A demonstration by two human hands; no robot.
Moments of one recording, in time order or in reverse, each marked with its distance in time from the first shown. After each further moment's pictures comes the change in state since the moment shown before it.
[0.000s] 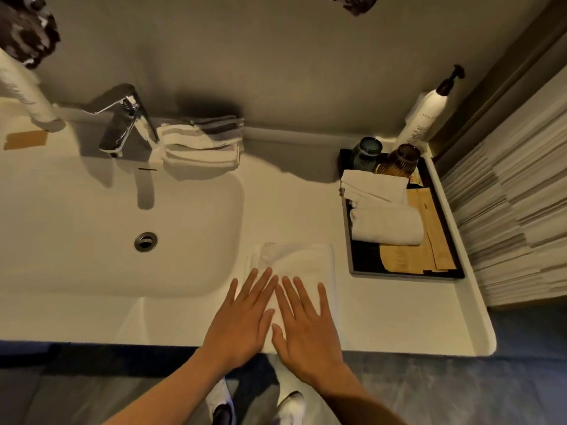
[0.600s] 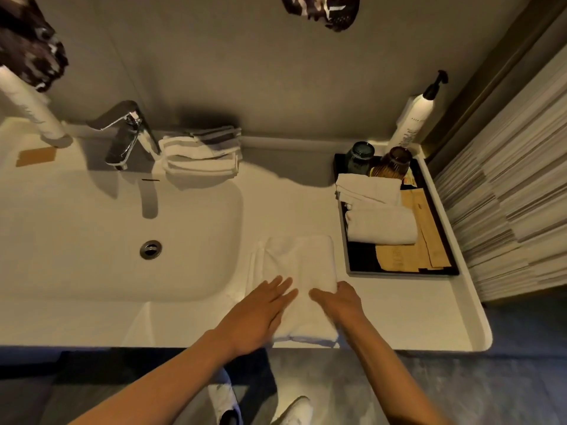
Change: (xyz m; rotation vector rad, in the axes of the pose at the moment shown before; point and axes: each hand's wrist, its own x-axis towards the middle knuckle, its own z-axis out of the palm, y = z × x) left_hand 0.024 0.005 -0.016 -0.174 -0.114 0.306; right_hand 0.027 0.045 -0.067 1.052 -0.135 0.970
